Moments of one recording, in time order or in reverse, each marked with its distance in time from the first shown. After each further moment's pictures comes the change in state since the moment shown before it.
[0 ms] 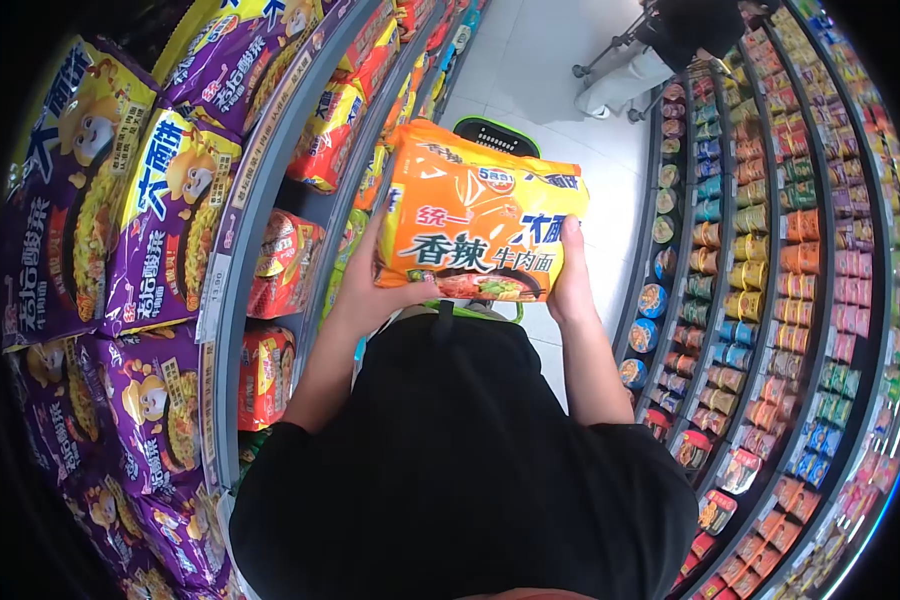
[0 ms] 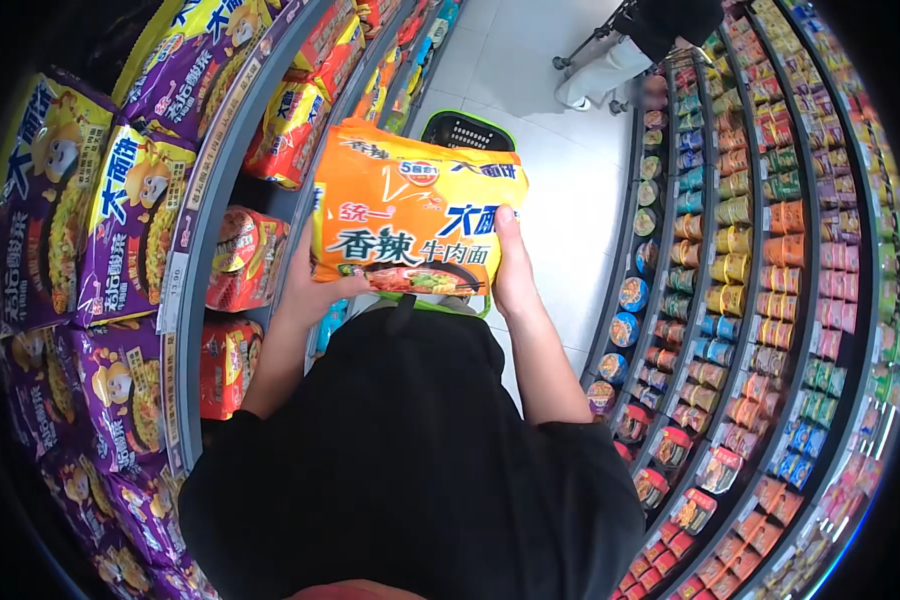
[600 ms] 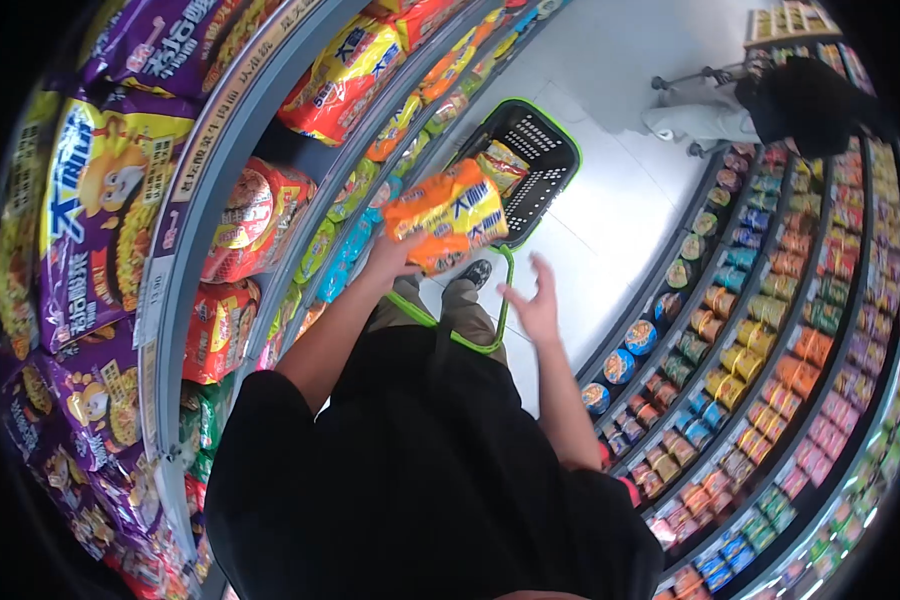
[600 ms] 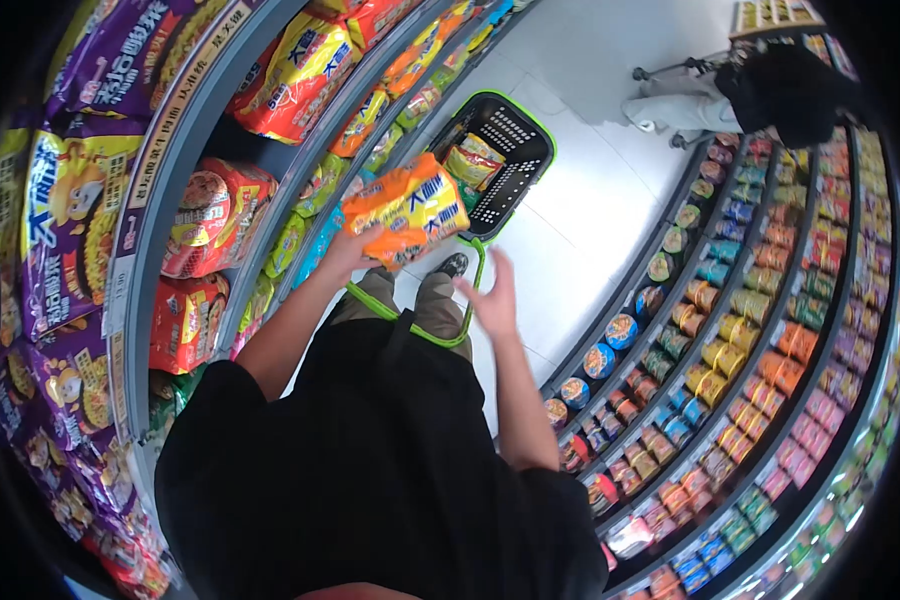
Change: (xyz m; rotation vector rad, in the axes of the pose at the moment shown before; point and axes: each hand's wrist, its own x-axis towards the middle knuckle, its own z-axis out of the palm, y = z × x) left_hand 0.049 -0.245 -0.050 -0.126 0.589 -0.700; right_hand 0.091 0.153 -0.173 -1.066 -0.138 -0.057
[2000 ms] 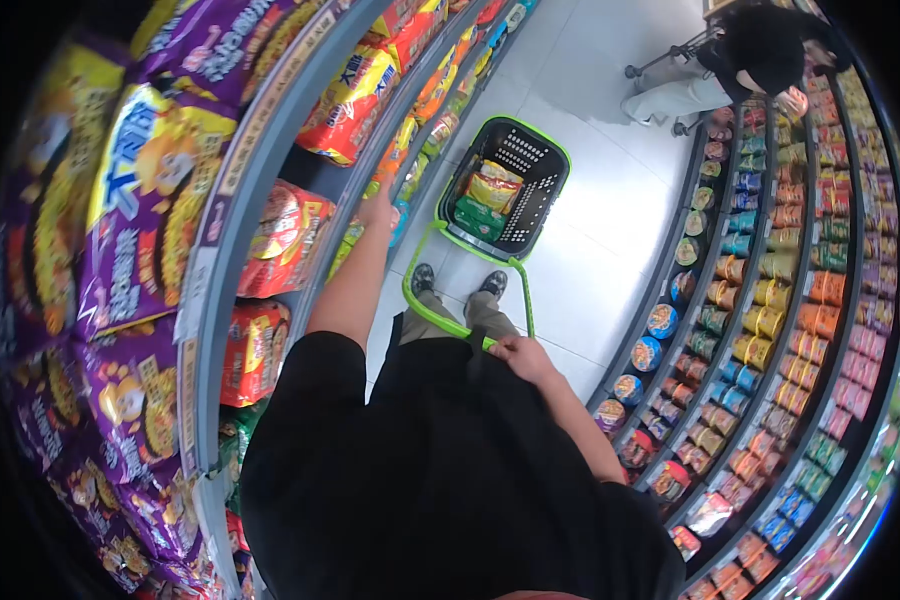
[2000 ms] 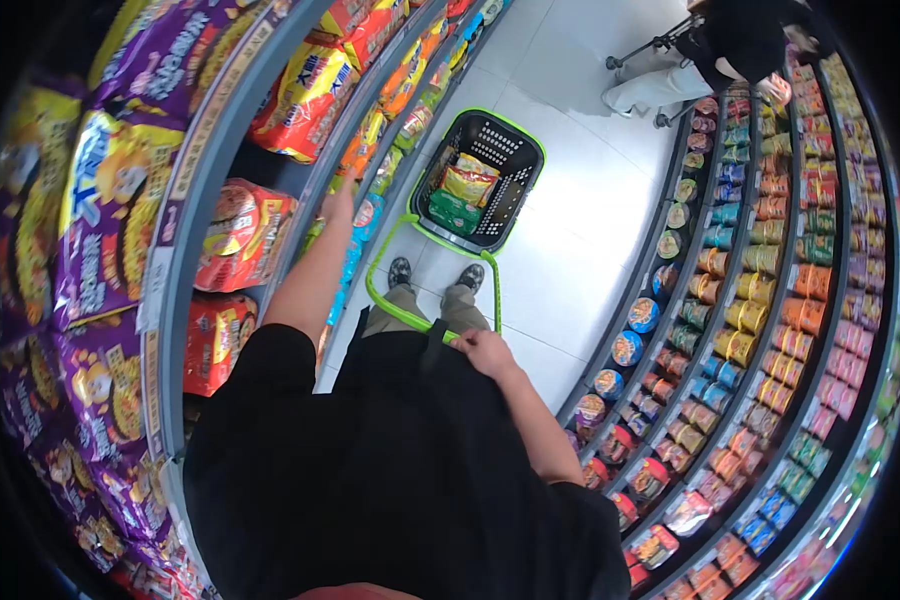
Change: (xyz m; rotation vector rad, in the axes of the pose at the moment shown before) left_hand 0.107 0.054 -0.044 0.211 0.564 0.175; right_hand -0.121 0.004 0.048 -0.275 -0.525 0.326
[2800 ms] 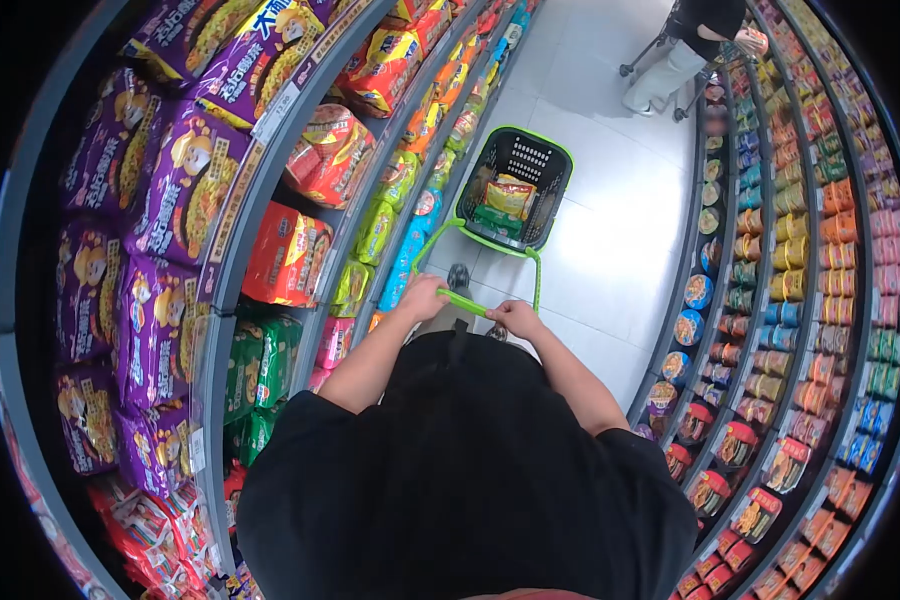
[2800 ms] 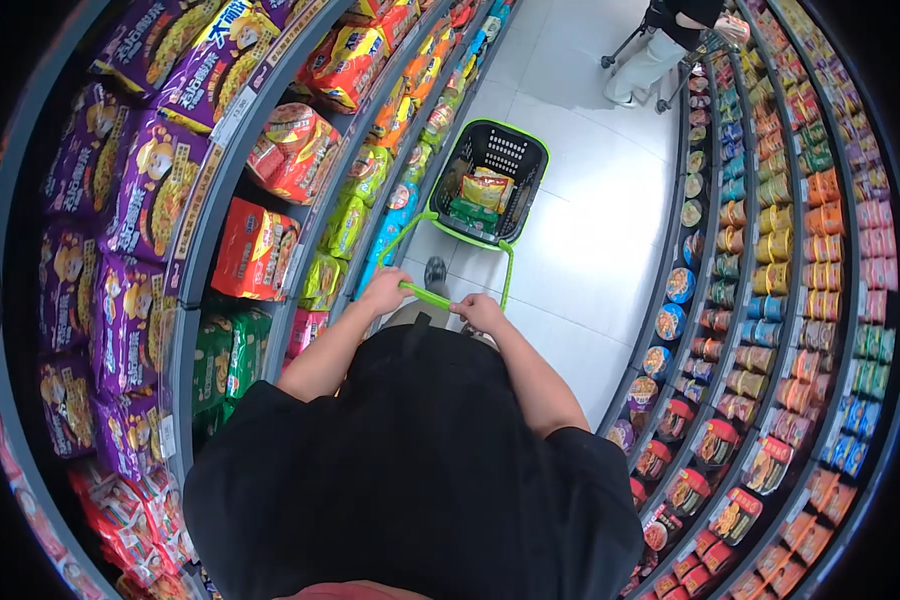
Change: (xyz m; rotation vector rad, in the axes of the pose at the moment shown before) left_hand -0.230 -0.237 -0.184 1.022 -0.645 0.816; right_hand -0.027 0.050 0.188 0.266 0.114 -0.119
